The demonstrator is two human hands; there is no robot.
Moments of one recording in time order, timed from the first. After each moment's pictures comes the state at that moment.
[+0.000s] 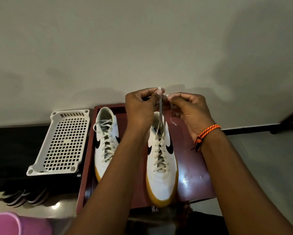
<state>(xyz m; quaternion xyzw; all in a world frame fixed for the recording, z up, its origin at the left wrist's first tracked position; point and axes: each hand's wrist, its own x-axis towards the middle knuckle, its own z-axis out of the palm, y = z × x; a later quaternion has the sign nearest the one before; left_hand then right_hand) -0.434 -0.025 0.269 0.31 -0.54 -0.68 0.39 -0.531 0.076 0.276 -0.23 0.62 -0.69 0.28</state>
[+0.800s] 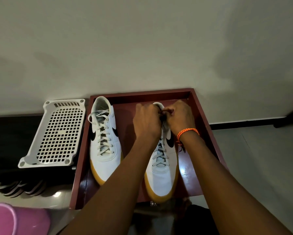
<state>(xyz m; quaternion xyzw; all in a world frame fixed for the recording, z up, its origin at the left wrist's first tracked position) -0.449 -0.019 0.182 0.40 -0.87 -0.19 0.20 -0.552 0.044 0.168 -0.36 0.86 -0.34 0.06</state>
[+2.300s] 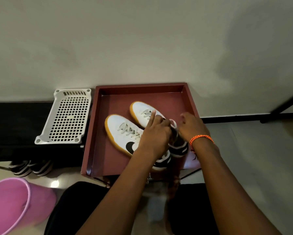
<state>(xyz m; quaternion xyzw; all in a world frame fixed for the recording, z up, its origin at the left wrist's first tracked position) -0.381 0.066 0.192 0.14 -0.98 -0.13 0.08 -0.509 0.150 0.217 -0.27 0.92 -0.20 0.19</state>
